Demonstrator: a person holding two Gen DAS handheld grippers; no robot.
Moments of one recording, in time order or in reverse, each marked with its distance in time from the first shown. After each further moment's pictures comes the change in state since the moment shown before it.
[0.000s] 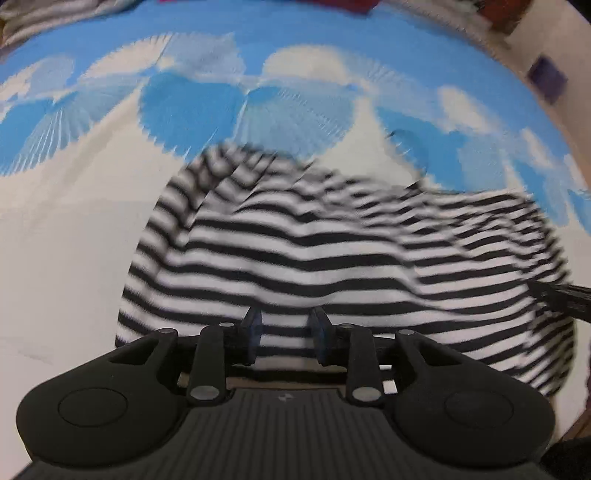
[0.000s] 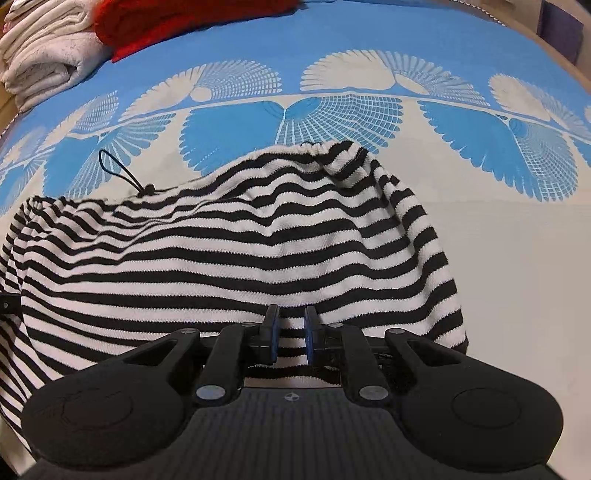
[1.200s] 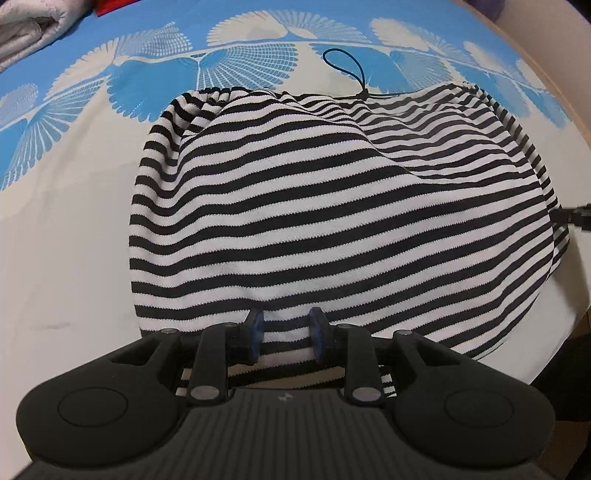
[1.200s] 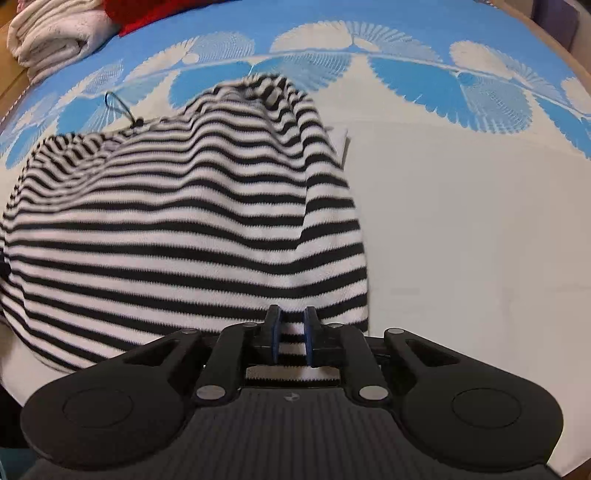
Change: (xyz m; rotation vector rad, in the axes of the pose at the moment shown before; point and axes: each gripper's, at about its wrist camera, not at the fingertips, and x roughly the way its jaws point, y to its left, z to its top) left arm -0.018 0.010 -0.063 0.246 0.111 0.002; right arm -0.058 -0.066 -0.059 -0.045 0.044 -0.006
